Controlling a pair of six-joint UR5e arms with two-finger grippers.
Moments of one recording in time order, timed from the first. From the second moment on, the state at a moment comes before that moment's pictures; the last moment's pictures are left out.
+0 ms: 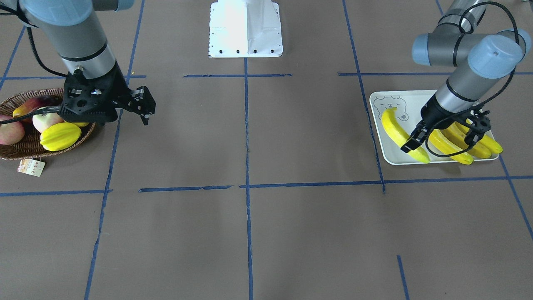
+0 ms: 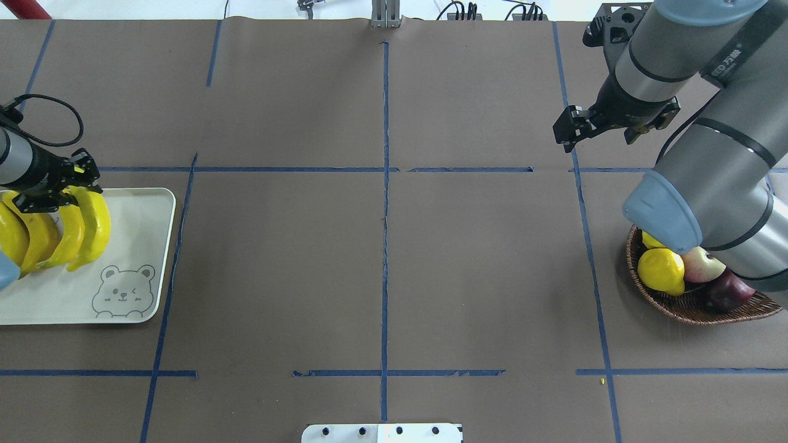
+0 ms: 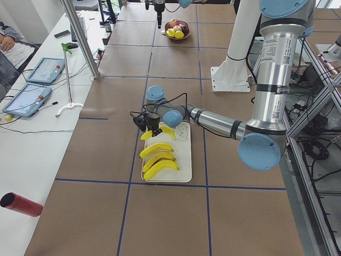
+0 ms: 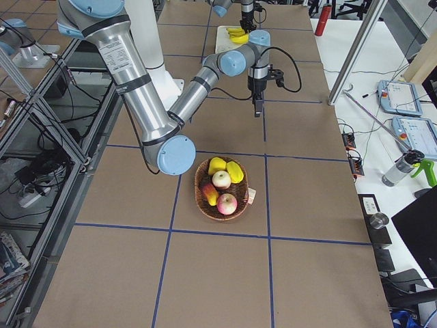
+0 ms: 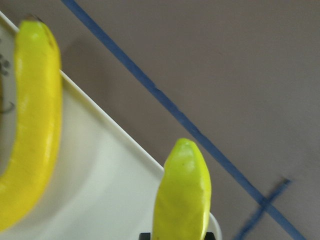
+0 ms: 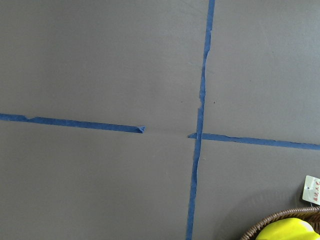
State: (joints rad) left arm -0.96 -1.61 -1.71 -1.99 -2.04 -1.58; right arm 0.93 -1.09 1.96 -1.94 2.02 0.69
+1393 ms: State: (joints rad) left arm -0.97 -1.66 -1.62 -2.00 -1.99 -1.46; right arm 0.95 -1.12 1.99 -1.94 2.04 0.66
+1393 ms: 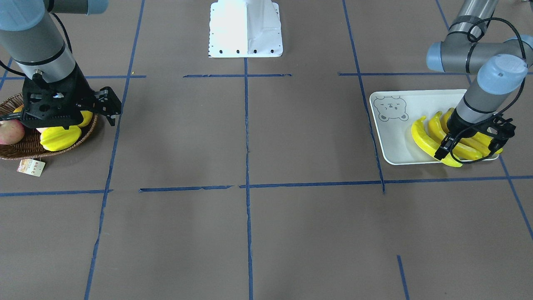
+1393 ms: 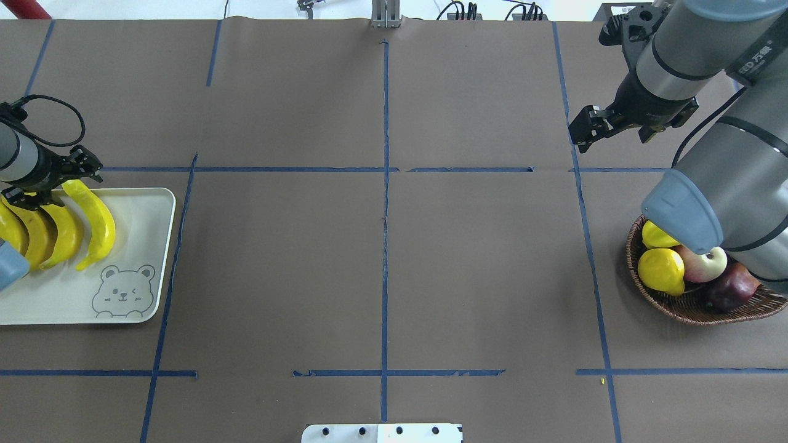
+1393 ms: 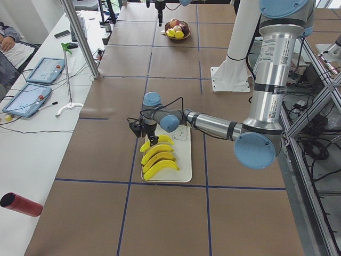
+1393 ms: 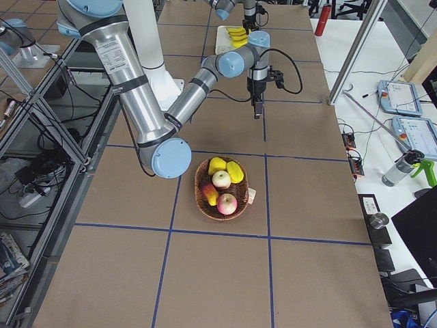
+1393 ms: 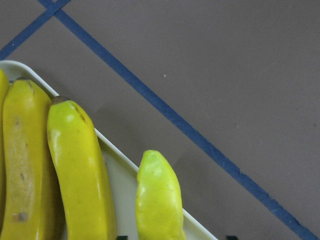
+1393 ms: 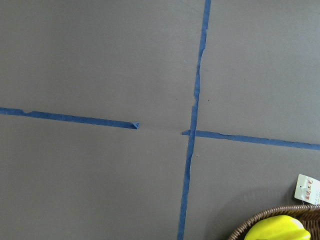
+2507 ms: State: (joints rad) left arm -1.43 -1.55 -1.64 -1.70 -2.24 -0.07; right arm 1.30 -1.38 1.95 -1.93 2.23 0.04
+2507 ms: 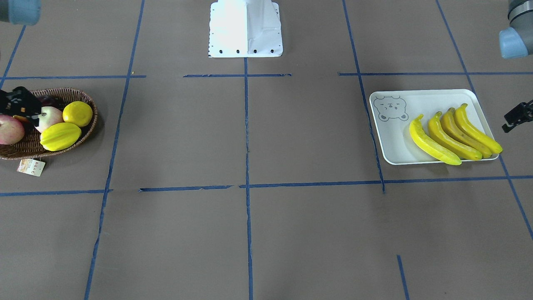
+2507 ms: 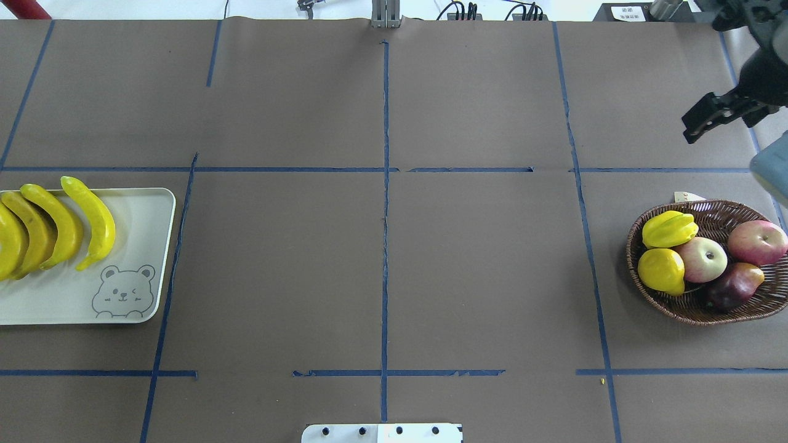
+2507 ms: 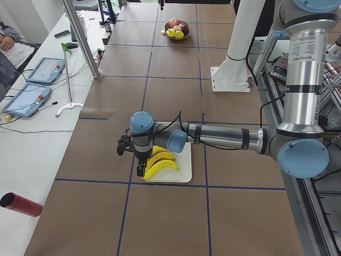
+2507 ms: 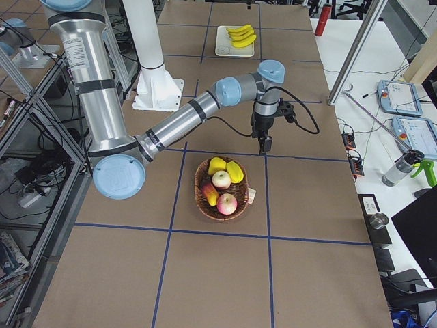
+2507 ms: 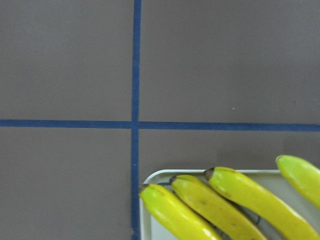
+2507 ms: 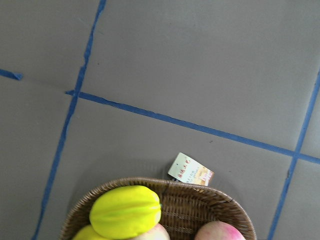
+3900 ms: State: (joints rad) left arm -1.59 -1.46 -1.73 -1.54 -2.35 0.11; right arm 1.59 -1.69 1.81 -1.73 2.32 -0.19
